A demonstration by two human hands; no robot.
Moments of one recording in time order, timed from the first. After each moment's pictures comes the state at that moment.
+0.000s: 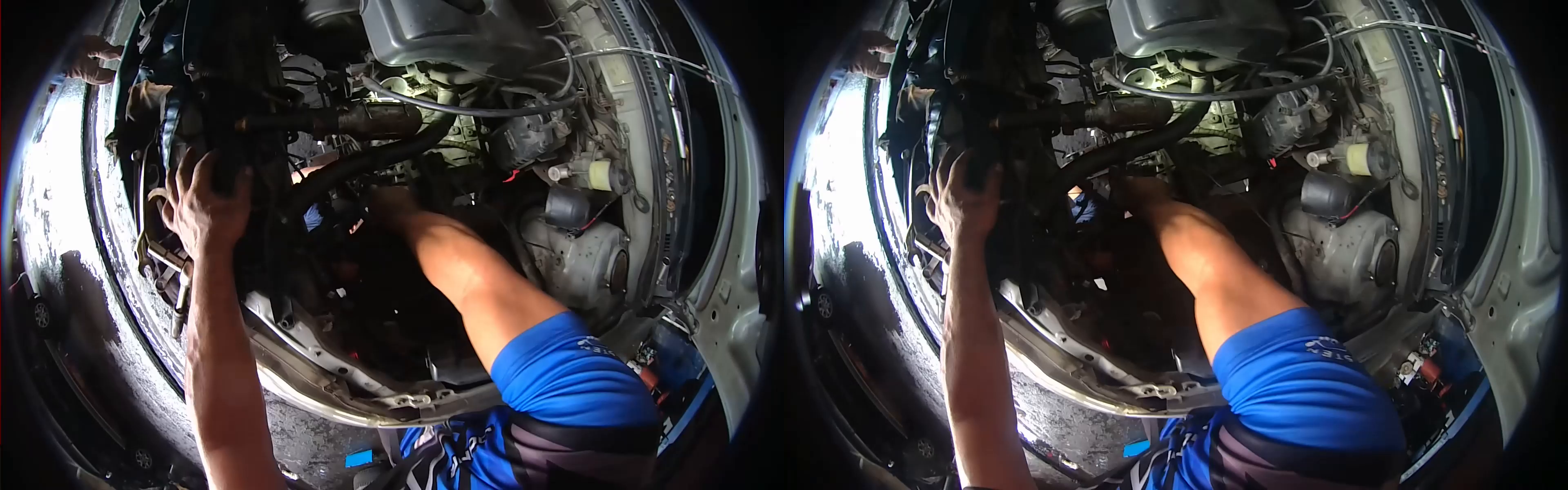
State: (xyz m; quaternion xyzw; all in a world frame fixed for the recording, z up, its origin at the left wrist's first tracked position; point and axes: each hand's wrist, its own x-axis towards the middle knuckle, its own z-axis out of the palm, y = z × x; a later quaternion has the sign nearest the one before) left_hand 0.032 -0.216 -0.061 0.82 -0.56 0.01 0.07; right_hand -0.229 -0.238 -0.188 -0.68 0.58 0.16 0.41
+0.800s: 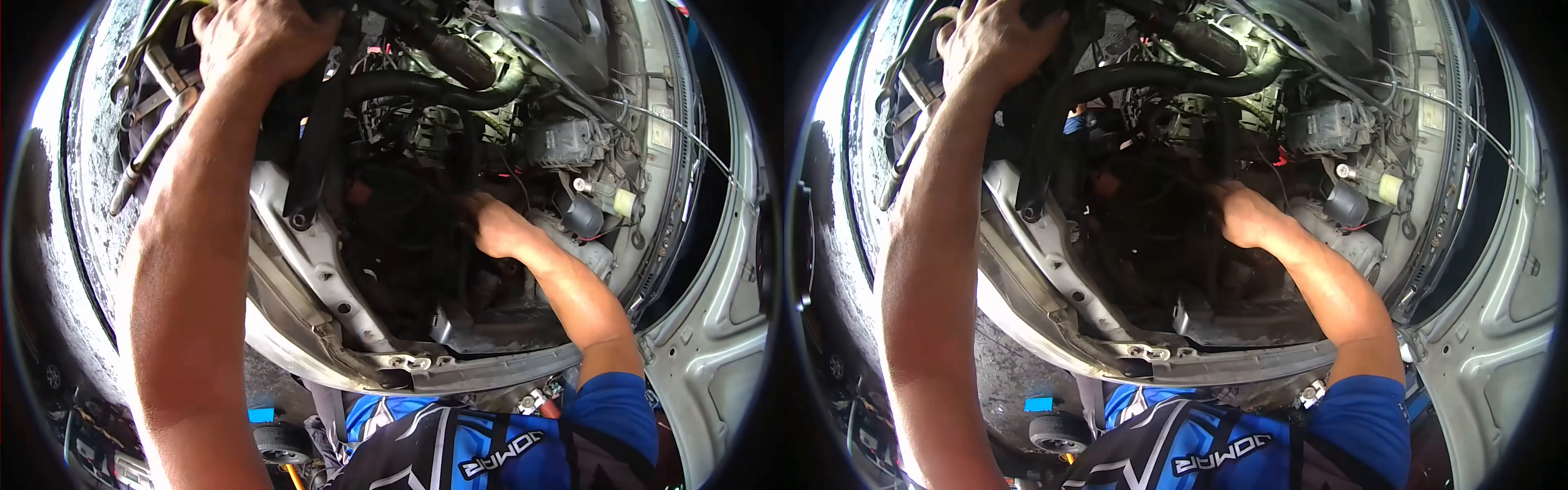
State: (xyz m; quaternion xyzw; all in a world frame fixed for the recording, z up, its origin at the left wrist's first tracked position) left_hand 0.013 -0.195 -0.035 0.83 -0.54 0.00 0.16; right_hand -0.351 -0.170 -0.097 -0.84 0.33 0.25 0.34
